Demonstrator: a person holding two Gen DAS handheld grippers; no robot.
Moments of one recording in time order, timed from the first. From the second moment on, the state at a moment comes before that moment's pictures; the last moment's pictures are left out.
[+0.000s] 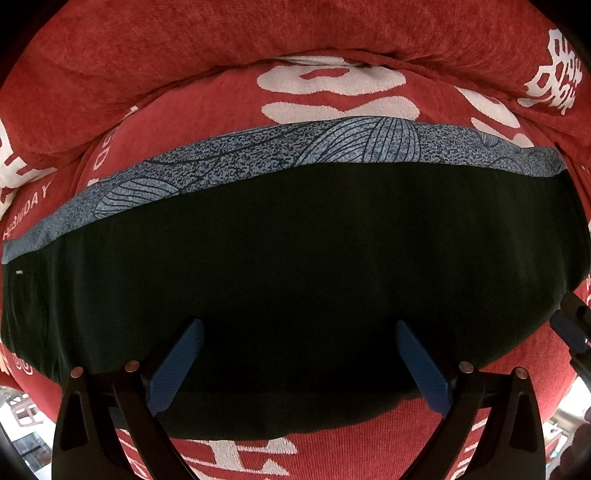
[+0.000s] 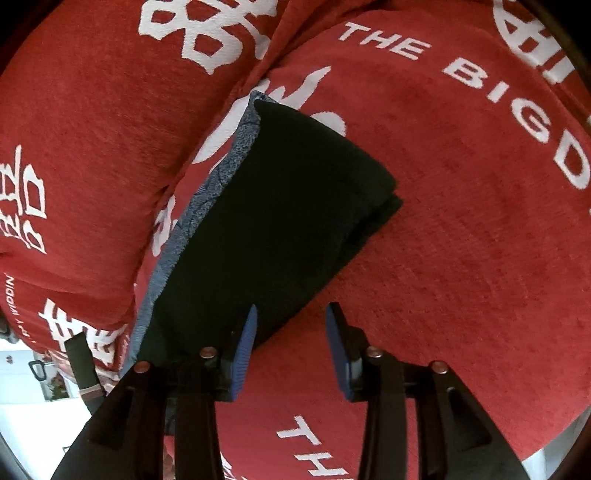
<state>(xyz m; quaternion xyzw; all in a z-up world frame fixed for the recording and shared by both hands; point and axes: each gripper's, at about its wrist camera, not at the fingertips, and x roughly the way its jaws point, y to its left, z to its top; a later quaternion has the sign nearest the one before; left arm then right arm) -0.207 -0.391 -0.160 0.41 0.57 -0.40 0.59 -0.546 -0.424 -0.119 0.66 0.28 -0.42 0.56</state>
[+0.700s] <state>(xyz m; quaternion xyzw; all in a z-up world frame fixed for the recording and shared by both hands) -0.180 -0.396 -0.121 0.38 0.51 -0.41 0.66 -0.550 -0.451 -0.145 0.73 0.09 -0.37 0.57</state>
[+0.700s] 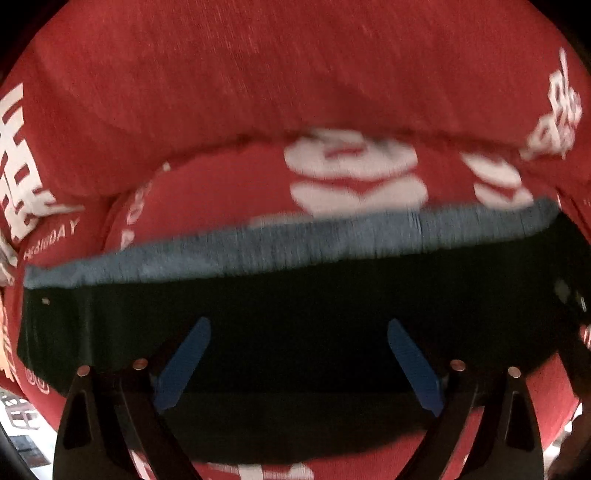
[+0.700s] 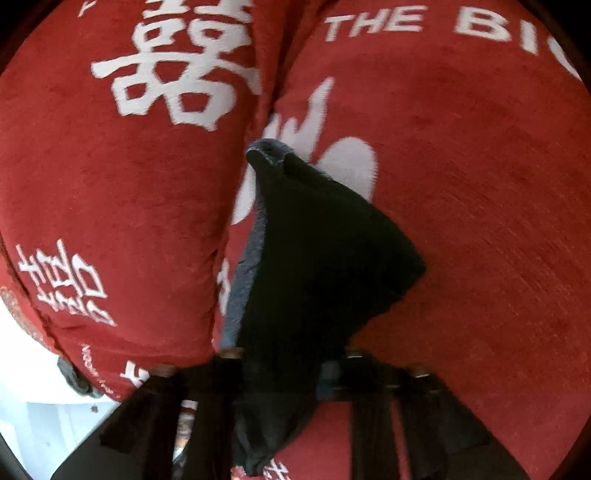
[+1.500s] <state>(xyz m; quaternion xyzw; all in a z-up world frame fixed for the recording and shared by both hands) -0.084 -0.325 -0.082 0.34 0.51 -0.42 0.66 -0.383 -0.410 0.014 0.44 0.31 -0.37 0.76</state>
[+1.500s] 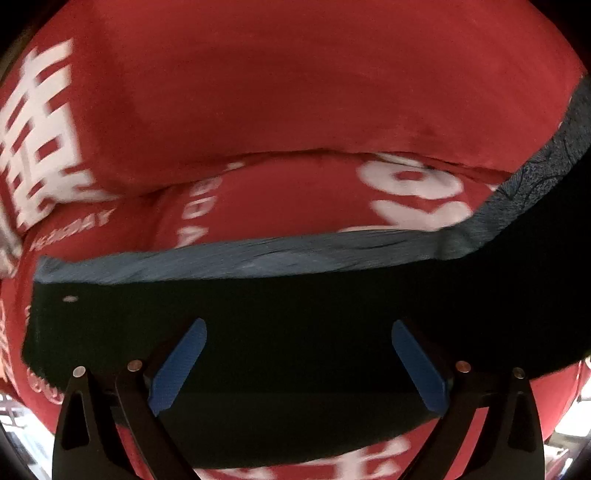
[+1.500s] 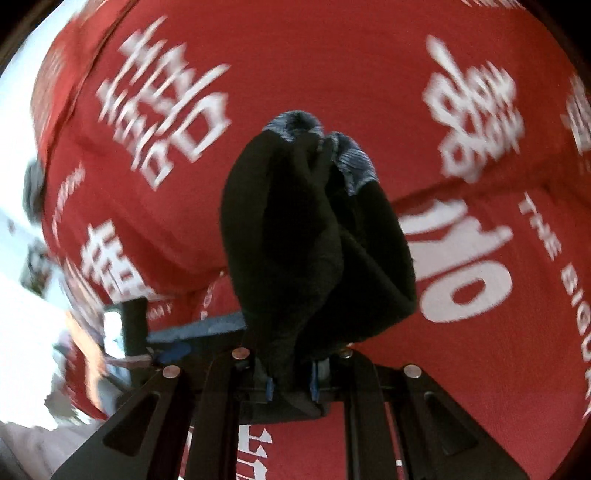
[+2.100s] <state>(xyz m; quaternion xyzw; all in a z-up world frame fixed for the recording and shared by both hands) 0.091 -0.188 -0.095 0.30 0.57 -0.30 0.70 -0.125 -0.245 -0.086 0.18 0.56 -0.33 0.74</state>
